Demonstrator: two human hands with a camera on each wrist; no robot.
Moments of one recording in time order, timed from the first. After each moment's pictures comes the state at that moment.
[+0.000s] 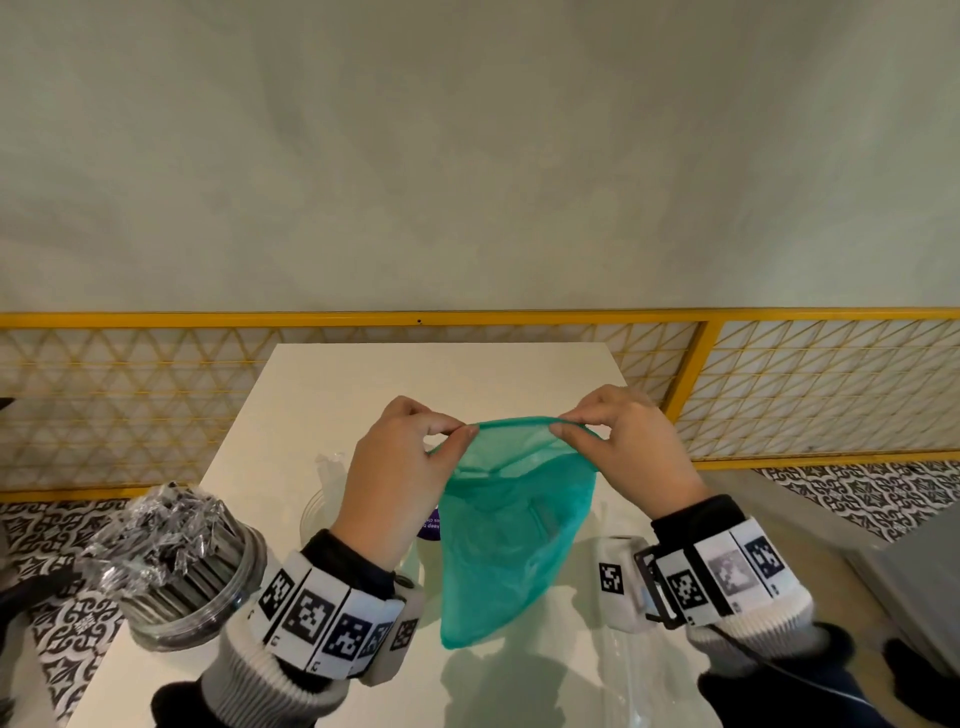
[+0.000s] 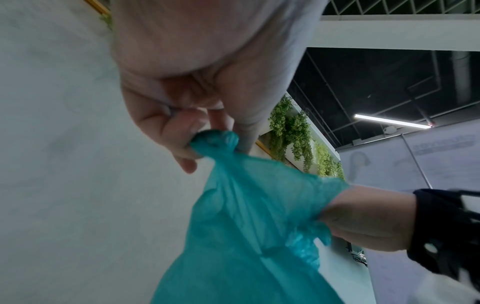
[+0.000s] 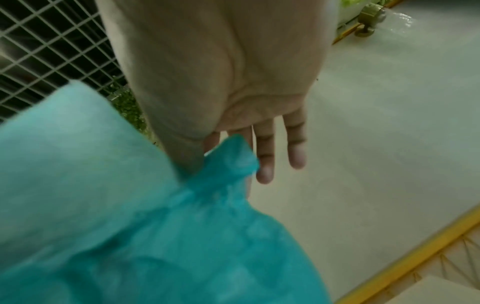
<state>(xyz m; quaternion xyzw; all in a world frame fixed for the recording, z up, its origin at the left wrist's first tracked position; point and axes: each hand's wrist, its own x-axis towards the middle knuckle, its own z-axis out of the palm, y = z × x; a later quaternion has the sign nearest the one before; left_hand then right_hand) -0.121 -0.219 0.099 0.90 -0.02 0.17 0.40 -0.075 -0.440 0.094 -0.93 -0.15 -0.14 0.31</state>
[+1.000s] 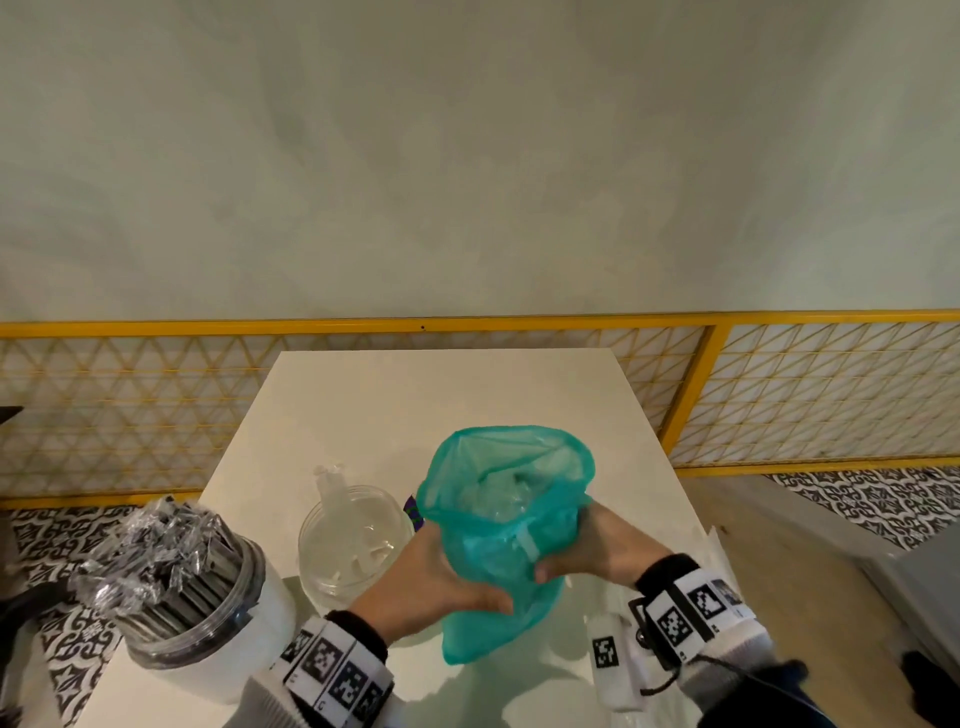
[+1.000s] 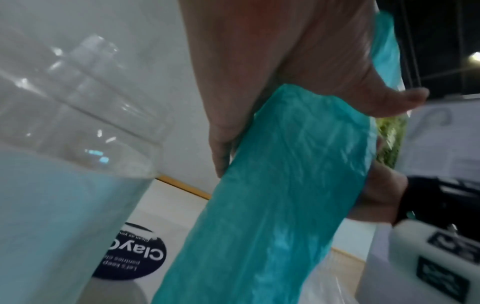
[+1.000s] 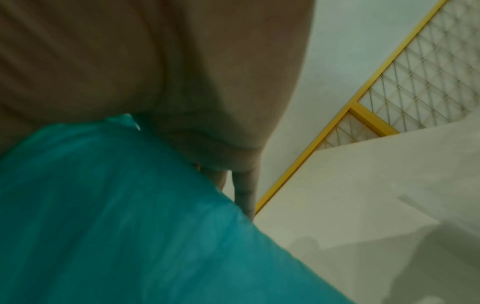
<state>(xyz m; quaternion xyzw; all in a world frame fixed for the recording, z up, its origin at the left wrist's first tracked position) -0.138 -0.224 0.016 0.70 -0.09 -0.15 0.70 -0.090 -0.438 0.029 -0.73 -0.14 0.29 0.60</state>
